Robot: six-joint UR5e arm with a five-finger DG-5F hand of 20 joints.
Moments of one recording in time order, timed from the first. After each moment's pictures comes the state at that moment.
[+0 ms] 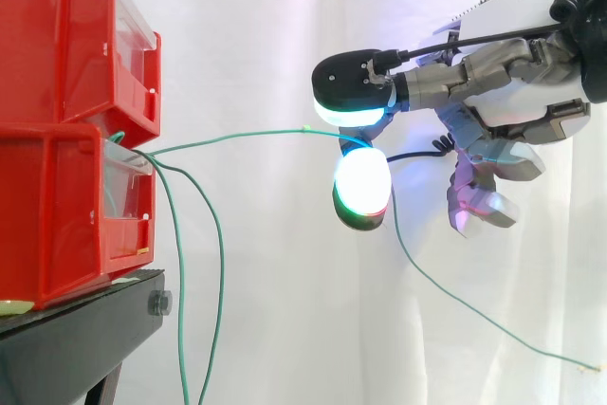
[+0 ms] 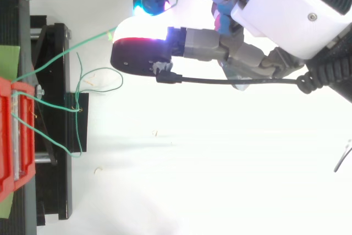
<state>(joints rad) 0.23 -2.23 -0.99 -3.18 -0.76 -0.93</state>
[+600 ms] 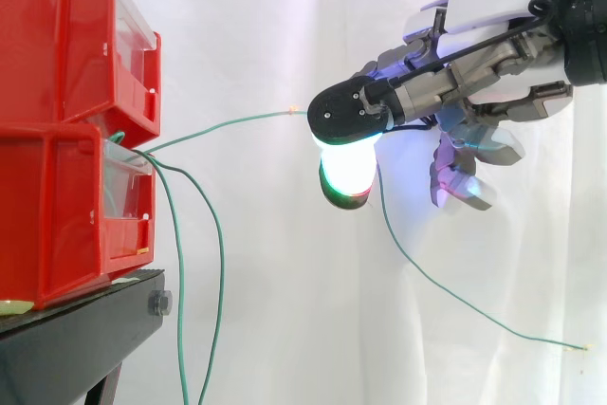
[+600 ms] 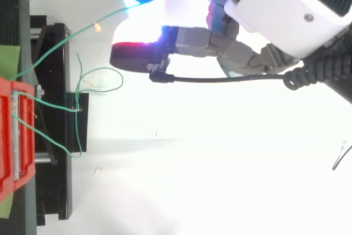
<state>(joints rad) 0.22 -2.23 -0.99 -3.09 -0.77 -1.08</state>
